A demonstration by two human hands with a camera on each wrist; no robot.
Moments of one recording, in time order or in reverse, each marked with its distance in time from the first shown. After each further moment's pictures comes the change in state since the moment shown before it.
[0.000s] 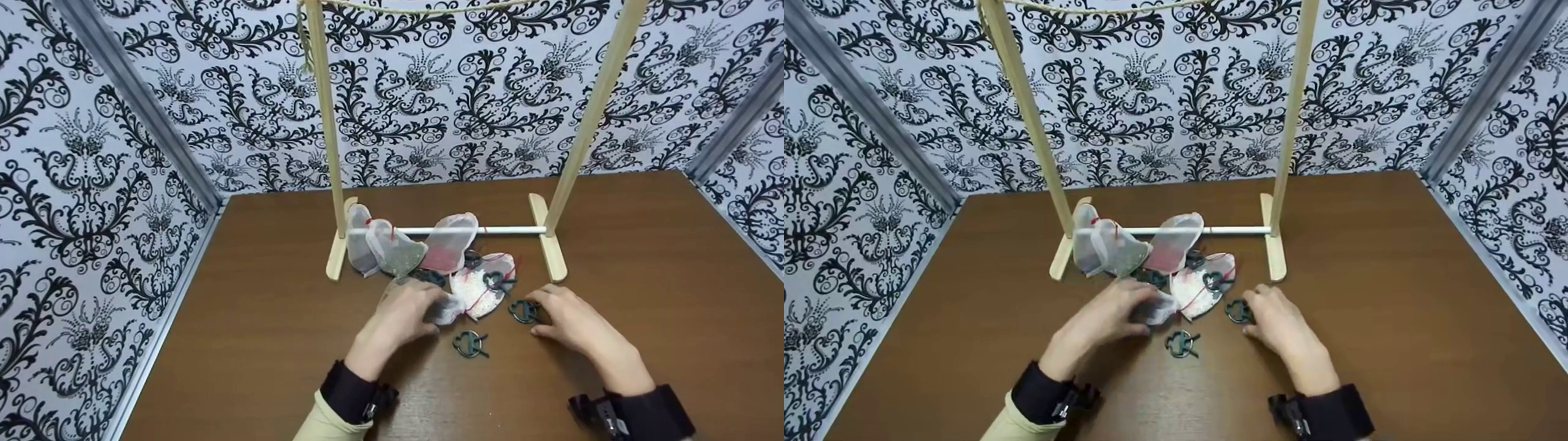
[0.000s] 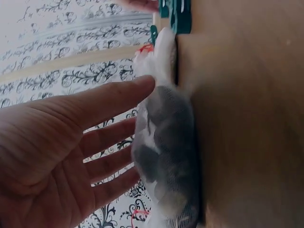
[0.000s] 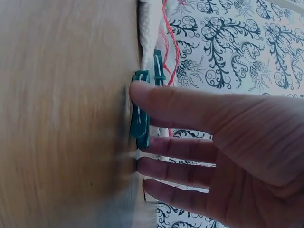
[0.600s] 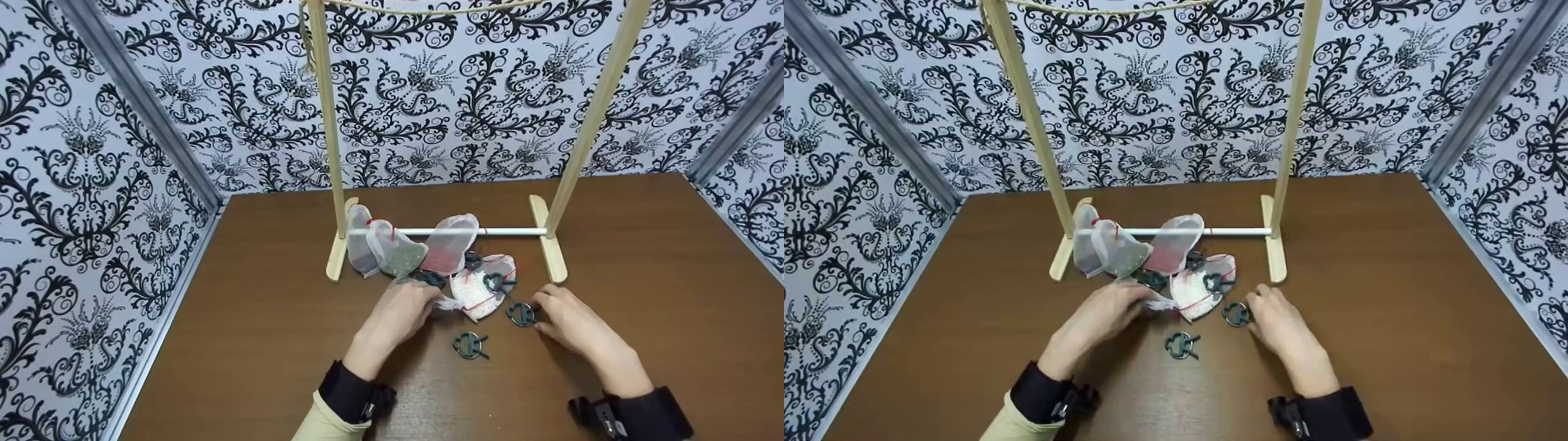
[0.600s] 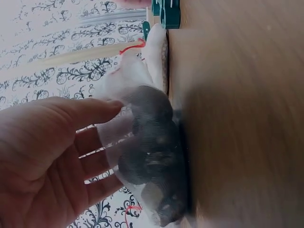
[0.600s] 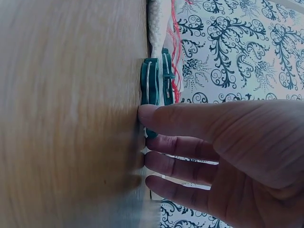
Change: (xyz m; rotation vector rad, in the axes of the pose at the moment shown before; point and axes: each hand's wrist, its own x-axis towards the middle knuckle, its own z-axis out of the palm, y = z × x) left_hand 0.001 -0.002 0.005 0.047 0.164 -0.006; right_hand 0.000 0.003 0.009 -0.077 0.124 -0.071
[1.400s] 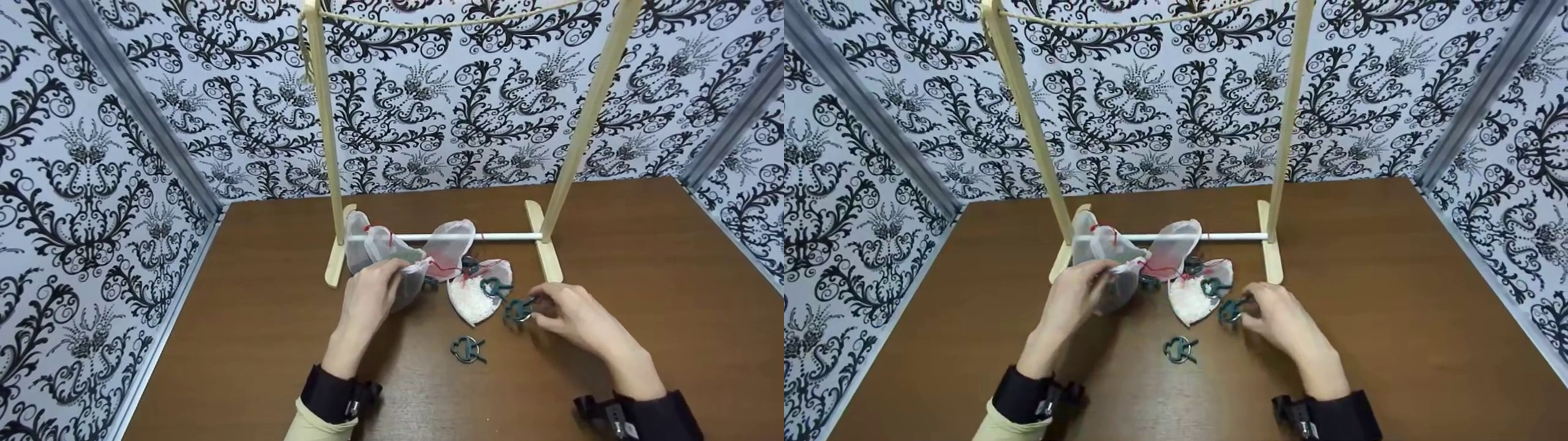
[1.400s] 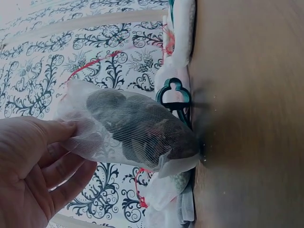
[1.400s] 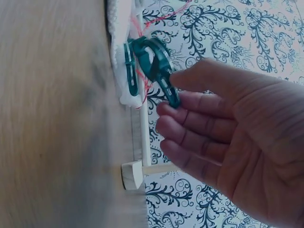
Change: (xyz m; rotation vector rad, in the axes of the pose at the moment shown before) left_hand -0.004 -0.027 -0.021 -0.099 0.404 -0.234; right_hand 0.004 -0.003 -0.033 0.276 -0.007 0.143
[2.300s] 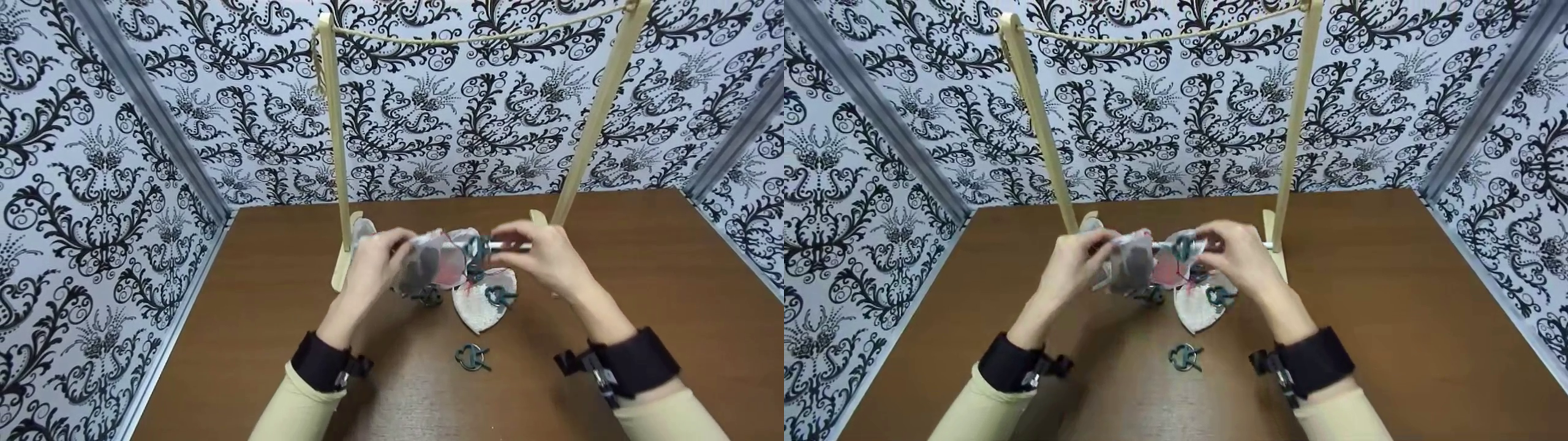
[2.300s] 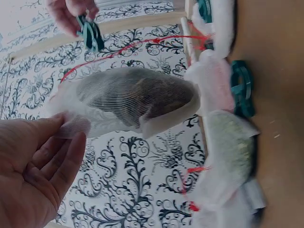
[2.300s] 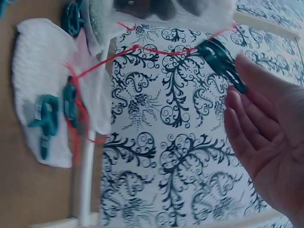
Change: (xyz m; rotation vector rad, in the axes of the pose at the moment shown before) left_hand 0.059 0.008 -0.038 -0.314 -0.080 -0.022; right_hand 0.082 -0.064 -0.042 0.227 0.271 -0.206
